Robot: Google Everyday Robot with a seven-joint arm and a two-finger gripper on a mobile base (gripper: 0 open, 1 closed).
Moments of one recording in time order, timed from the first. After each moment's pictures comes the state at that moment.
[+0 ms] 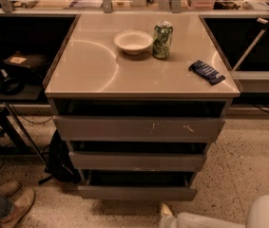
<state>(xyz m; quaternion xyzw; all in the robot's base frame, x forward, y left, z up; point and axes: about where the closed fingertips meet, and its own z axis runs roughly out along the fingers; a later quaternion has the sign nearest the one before) 0.427 -0.116 0.095 -0.55 0.80 0.05 0.25</state>
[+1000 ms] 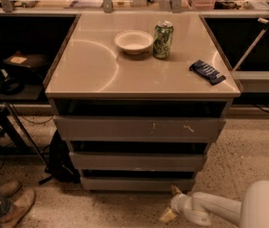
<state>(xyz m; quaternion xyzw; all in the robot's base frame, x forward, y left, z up) 0.521 -0.172 0.136 -0.51 0.80 0.05 0.31</state>
